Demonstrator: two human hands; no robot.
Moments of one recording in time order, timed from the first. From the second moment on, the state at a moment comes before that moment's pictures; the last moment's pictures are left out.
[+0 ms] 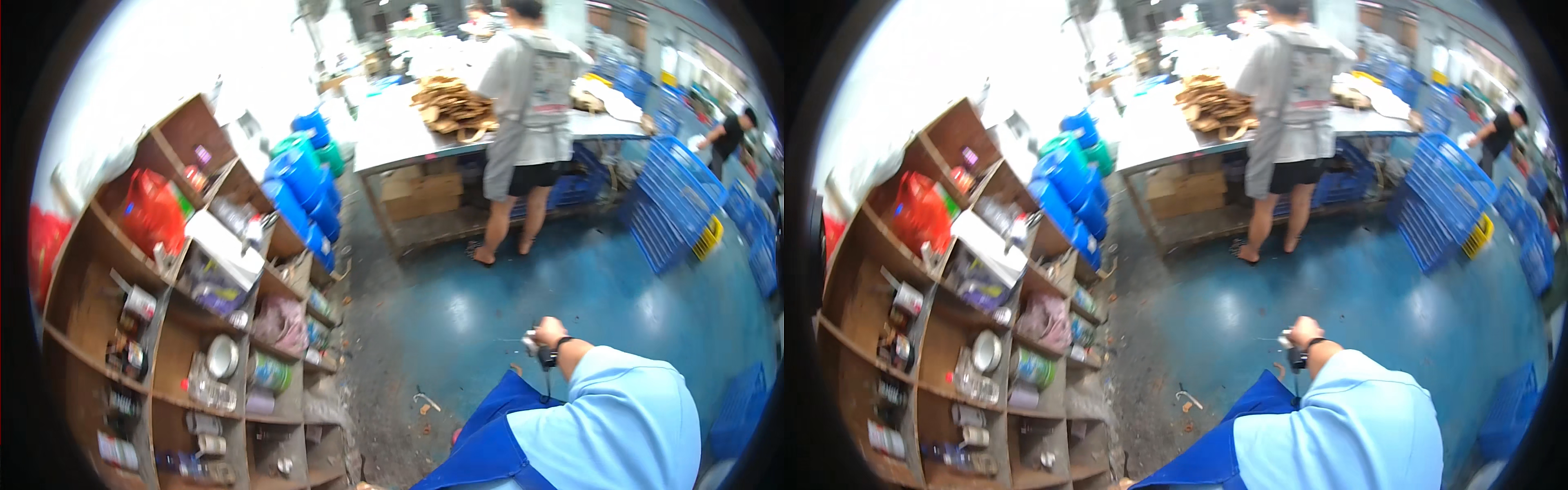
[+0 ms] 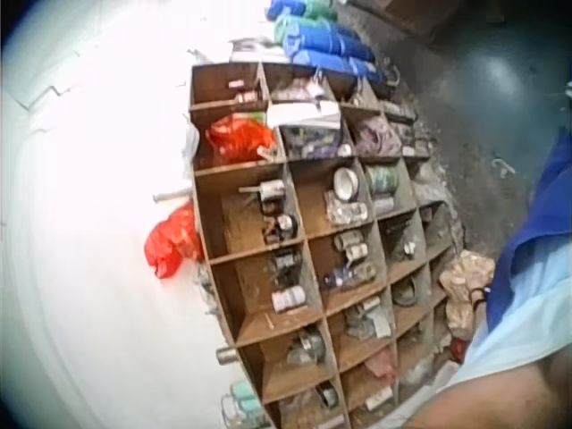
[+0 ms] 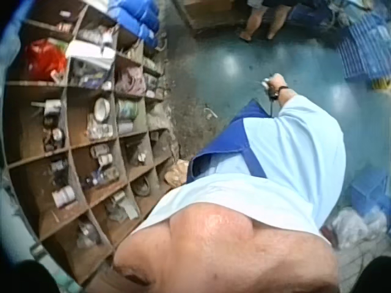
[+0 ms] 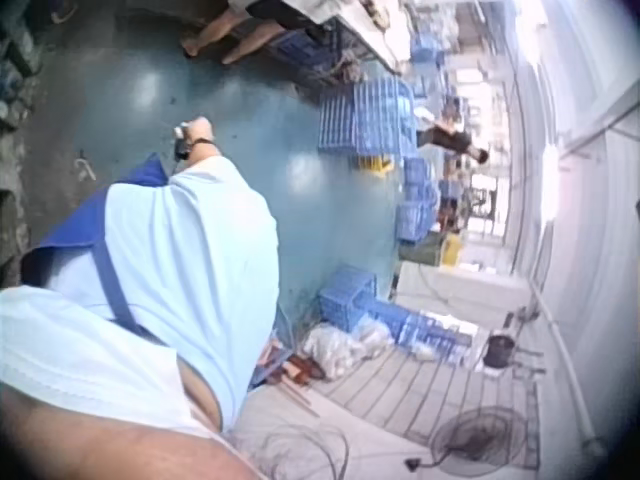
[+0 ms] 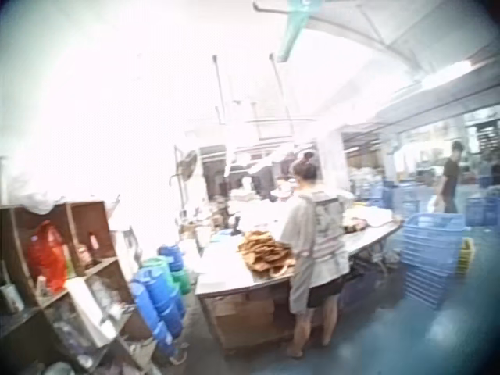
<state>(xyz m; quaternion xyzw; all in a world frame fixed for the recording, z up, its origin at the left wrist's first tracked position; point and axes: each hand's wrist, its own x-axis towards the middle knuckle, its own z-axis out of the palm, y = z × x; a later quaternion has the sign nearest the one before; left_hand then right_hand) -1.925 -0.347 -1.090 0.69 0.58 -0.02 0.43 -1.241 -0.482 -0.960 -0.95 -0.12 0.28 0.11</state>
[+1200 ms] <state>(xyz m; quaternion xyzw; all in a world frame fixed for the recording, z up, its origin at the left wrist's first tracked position) -1.000 -0.388 -1.042 0.64 0.47 -0.20 0.57 -0.959 -1.119 -1.114 -0.47 0.59 -0.15 0.63</state>
